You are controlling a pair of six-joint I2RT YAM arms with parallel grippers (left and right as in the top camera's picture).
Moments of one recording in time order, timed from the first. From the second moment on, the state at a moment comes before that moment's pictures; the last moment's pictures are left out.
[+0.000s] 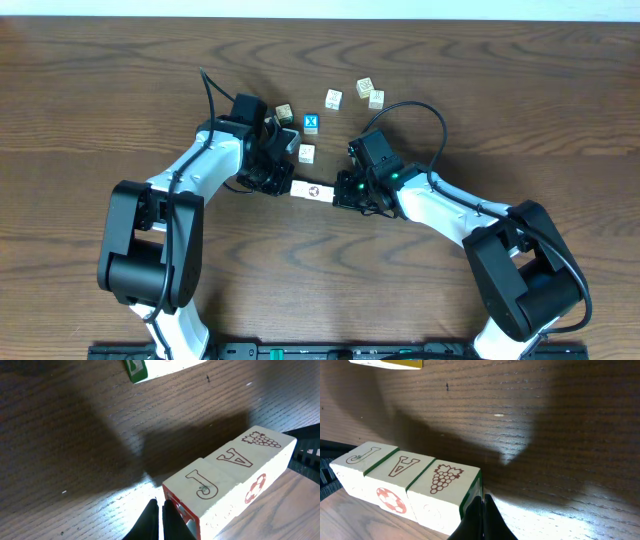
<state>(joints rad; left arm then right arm) -0.24 1.91 1.19 -0.73 0.44 0.14 0.56 1.85 1.00 -0.26 -0.33 0.72</state>
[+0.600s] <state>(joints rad) -0.24 1.91 1.19 -0.73 0.44 0.14 0.56 1.84 1.00 -0.27 -0.34 0.70</state>
